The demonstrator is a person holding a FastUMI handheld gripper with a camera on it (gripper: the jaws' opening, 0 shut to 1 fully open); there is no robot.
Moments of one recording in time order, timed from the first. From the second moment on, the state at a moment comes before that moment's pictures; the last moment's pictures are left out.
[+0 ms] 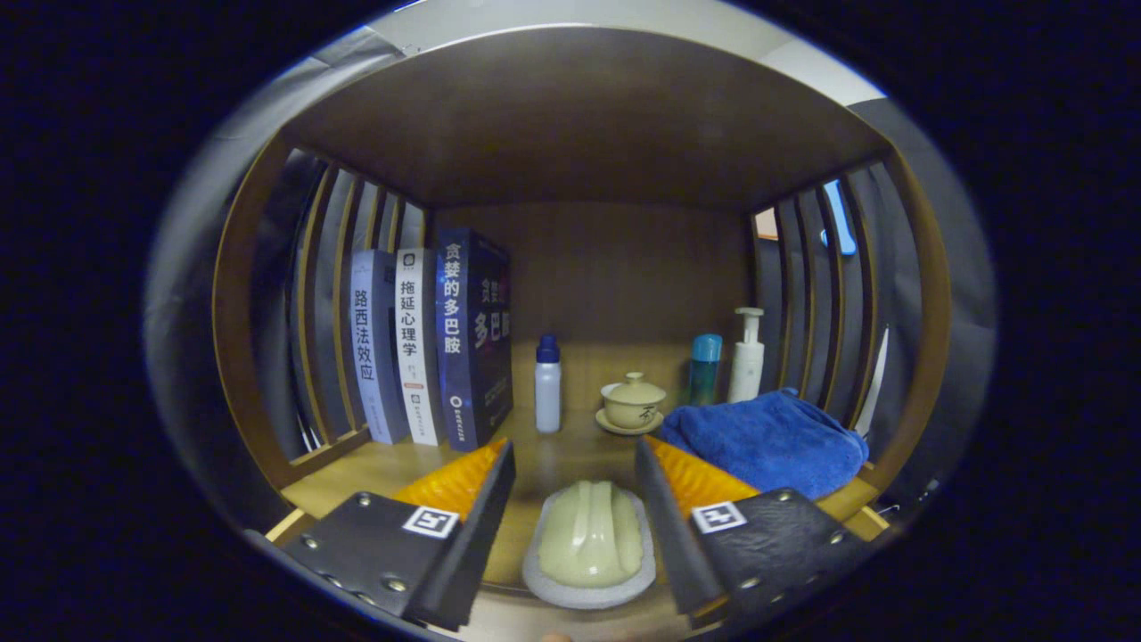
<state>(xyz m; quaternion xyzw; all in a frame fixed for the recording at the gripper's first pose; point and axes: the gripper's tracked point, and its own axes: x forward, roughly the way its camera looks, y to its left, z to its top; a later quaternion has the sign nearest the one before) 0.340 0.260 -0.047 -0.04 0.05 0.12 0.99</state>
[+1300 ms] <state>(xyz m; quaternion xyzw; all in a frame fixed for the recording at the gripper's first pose) 0.329 0.265 -0.043 -0.02 0.01 0.15 0.99</state>
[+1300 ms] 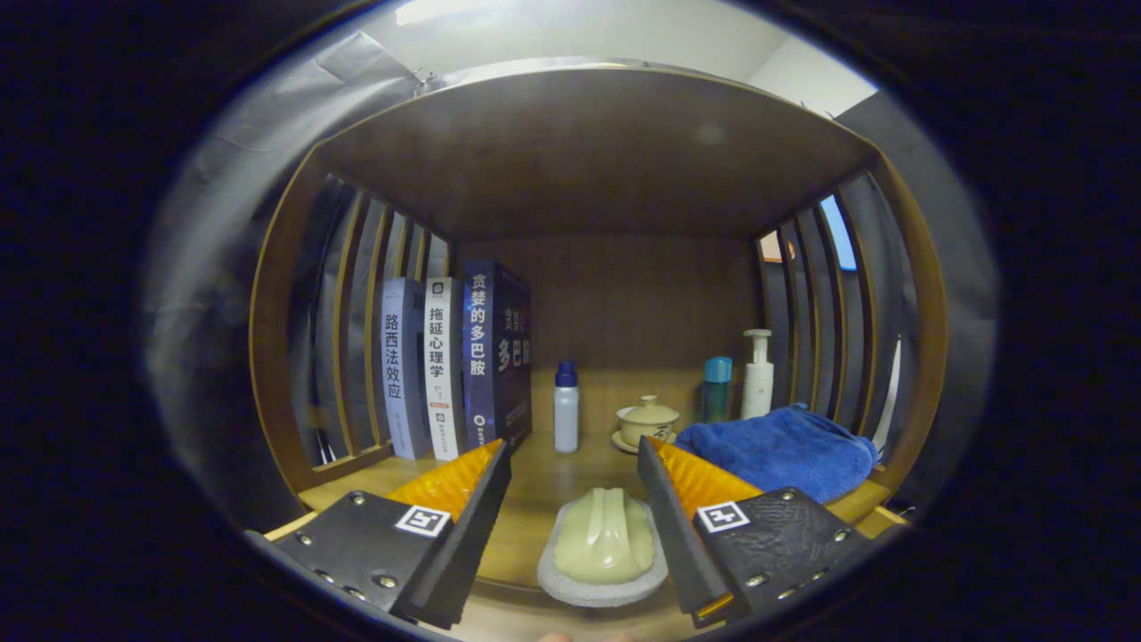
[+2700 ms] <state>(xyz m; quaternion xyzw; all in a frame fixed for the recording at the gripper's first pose) 0.333 0.252 -0.043 0.02 0.01 0.14 0.99</state>
